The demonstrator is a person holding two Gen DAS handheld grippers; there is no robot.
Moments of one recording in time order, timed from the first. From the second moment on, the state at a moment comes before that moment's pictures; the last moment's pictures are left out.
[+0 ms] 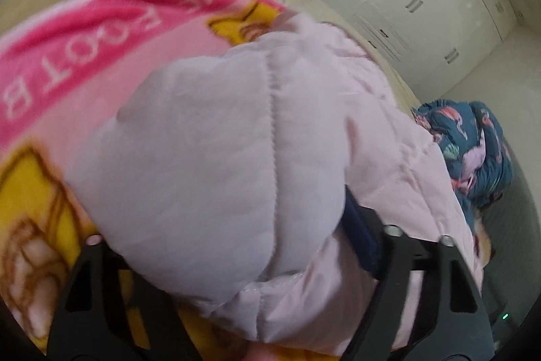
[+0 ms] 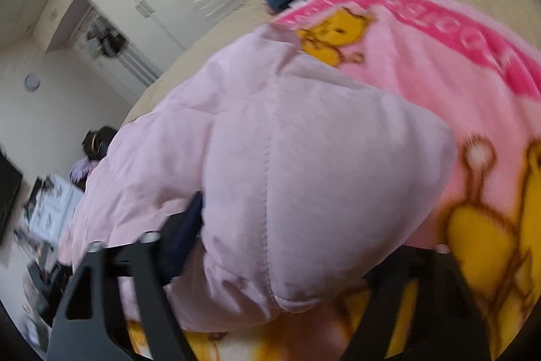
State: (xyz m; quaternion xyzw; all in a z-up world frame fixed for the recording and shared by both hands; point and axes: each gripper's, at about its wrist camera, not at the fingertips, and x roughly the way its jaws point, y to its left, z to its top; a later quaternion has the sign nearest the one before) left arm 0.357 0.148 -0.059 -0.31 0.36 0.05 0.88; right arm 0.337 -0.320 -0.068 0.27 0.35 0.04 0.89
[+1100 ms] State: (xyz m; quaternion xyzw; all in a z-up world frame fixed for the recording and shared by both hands) left arm 0.237 0.103 0.059 -0.12 0.29 0.00 0.95; right arm 0.217 -0.257 0.050 0.02 0.25 0.16 0.96
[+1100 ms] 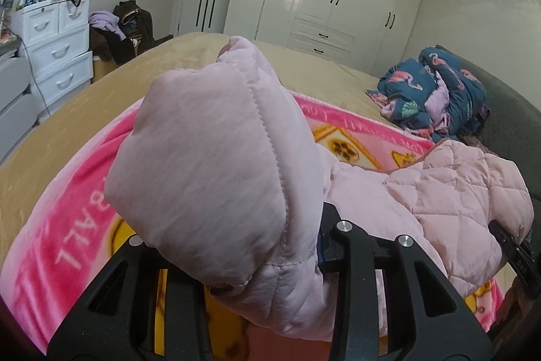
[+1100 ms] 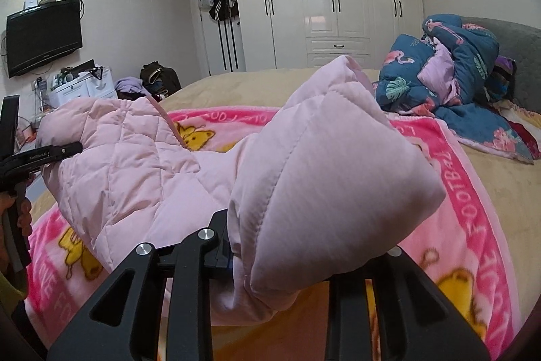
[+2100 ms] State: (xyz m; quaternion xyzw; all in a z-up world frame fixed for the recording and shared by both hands) left arm 0.164 0.111 0.003 -0.08 0.34 0.01 0.94; right arm 0.139 -0.286 -0.010 0.12 0.30 0.11 0.94
